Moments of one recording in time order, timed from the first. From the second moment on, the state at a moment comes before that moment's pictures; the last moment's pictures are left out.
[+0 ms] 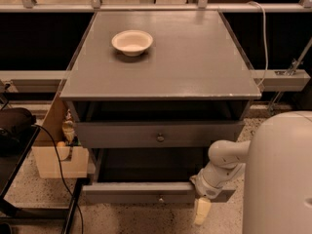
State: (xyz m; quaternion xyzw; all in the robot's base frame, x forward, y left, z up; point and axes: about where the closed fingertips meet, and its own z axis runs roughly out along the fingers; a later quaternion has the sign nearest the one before) arm 0.433 -0.143 0.415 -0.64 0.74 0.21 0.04
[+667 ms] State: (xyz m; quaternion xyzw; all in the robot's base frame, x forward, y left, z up) arm 0.421 -0.149 0.416 -0.63 0.74 0.23 0.02
